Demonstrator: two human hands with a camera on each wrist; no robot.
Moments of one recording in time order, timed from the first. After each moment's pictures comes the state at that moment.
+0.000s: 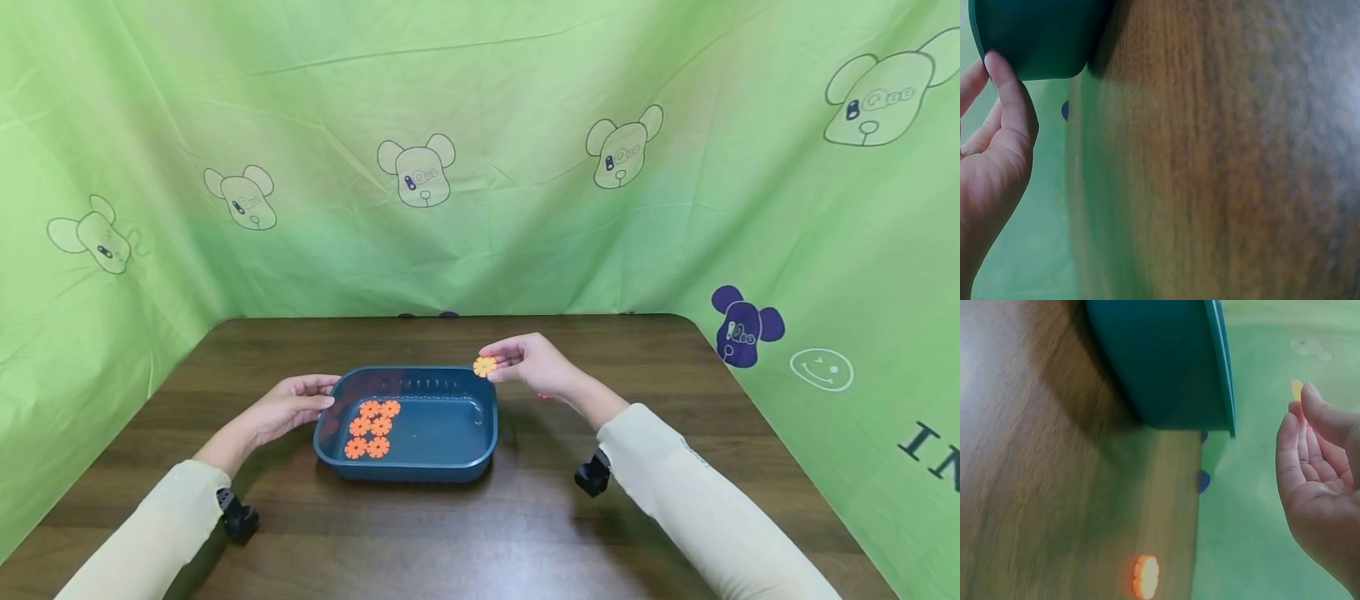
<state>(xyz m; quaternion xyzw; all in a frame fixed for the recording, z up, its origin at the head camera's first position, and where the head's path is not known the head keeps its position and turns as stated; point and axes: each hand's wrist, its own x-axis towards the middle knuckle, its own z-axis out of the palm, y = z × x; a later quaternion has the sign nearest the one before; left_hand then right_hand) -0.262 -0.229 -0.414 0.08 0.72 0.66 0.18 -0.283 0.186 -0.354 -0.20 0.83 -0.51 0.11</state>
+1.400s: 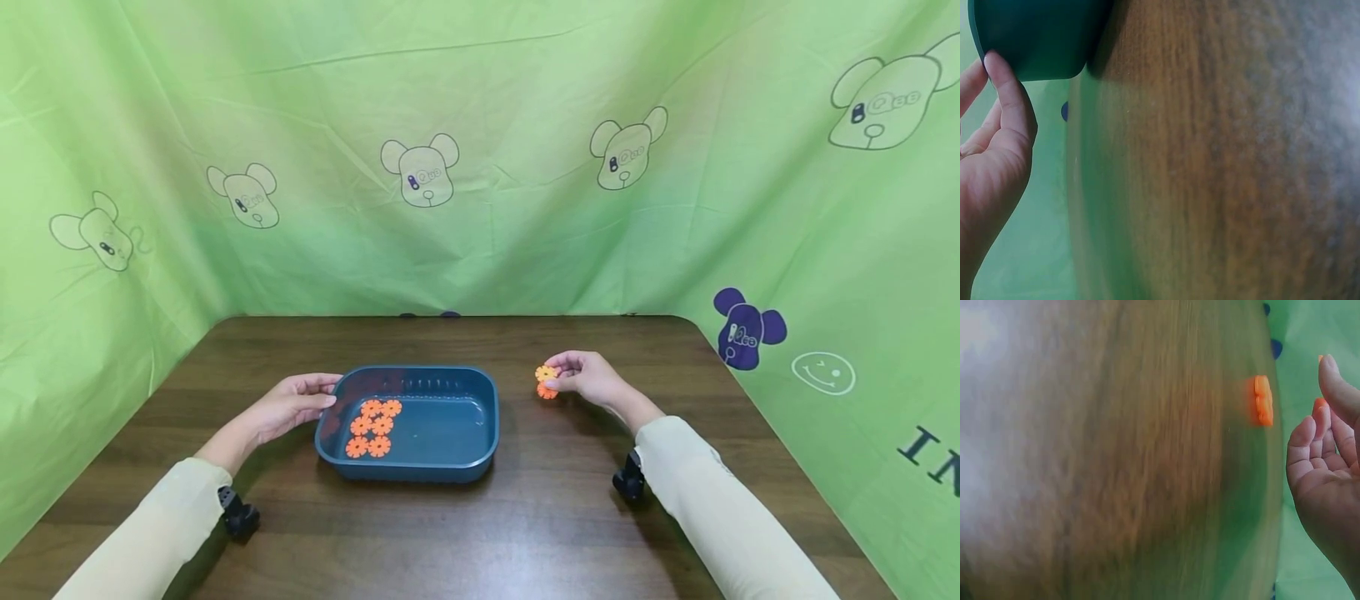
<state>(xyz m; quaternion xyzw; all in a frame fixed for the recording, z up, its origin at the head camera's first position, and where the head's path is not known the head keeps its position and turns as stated) -0.262 -0.229 -0.414 0.07 0.73 0.66 0.17 -0.313 0.270 -0.417 -0.13 0.83 -0.53 0.09</state>
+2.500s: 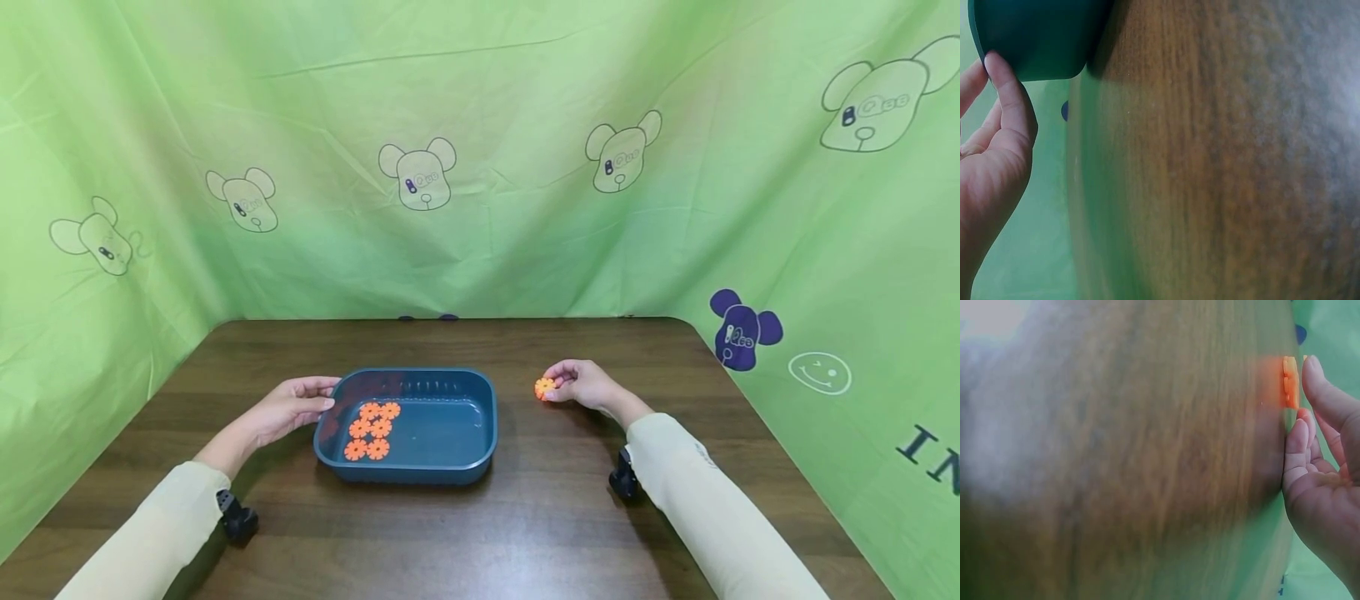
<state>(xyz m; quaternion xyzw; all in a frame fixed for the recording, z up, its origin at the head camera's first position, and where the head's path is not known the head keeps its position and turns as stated) -0.261 -0.228 -0.415 0.08 0.73 0.66 0.17 -0.315 0.272 -0.428 -0.14 0.83 -0.53 0.11</state>
